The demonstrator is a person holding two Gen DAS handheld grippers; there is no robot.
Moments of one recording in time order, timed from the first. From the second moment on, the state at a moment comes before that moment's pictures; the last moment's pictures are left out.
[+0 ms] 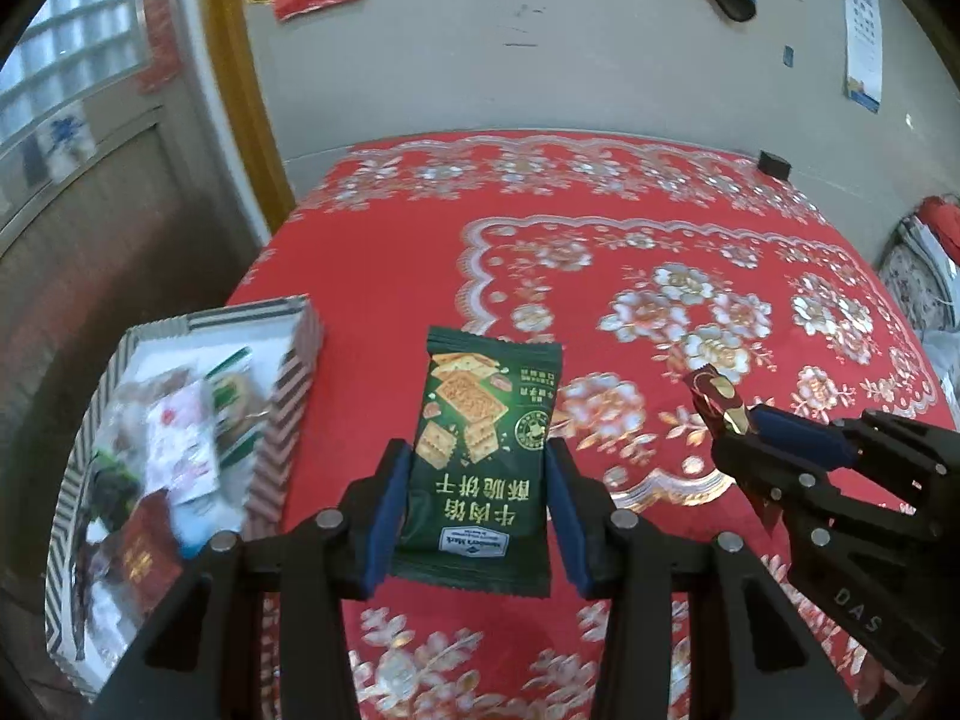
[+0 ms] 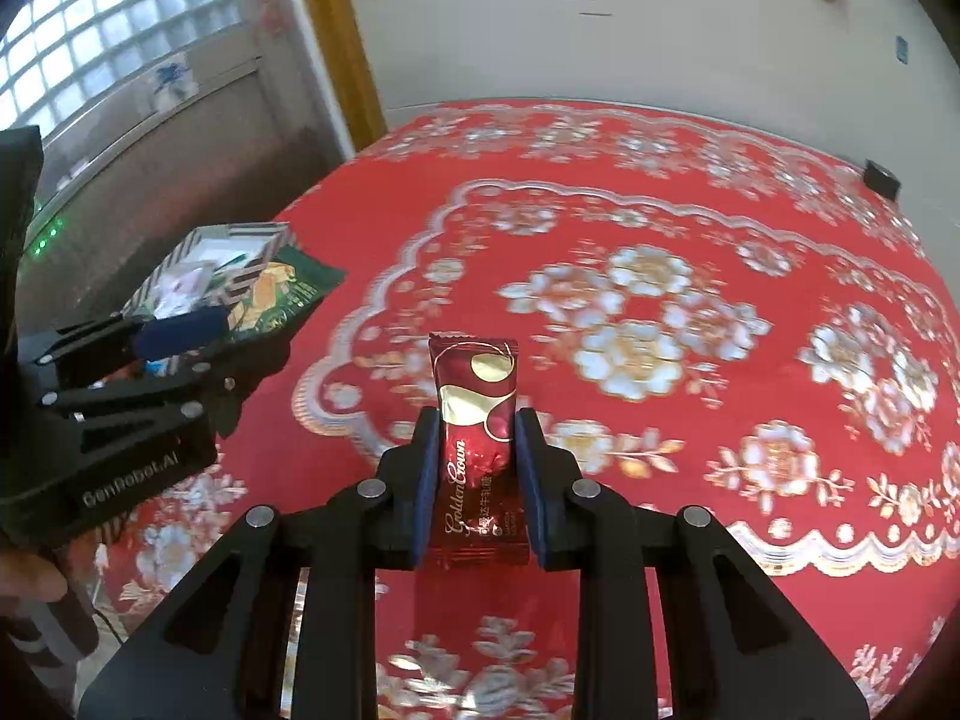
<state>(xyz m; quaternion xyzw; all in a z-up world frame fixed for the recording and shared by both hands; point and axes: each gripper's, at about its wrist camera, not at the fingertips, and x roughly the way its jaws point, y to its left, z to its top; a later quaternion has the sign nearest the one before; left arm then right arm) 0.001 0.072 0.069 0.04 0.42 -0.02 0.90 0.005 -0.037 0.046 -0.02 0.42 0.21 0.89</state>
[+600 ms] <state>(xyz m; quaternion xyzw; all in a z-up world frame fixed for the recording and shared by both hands) -0.047 0.175 0.083 0.00 0.39 0.08 0.92 -0.016 0.072 0.068 -0.09 0.39 0.29 0.87</state>
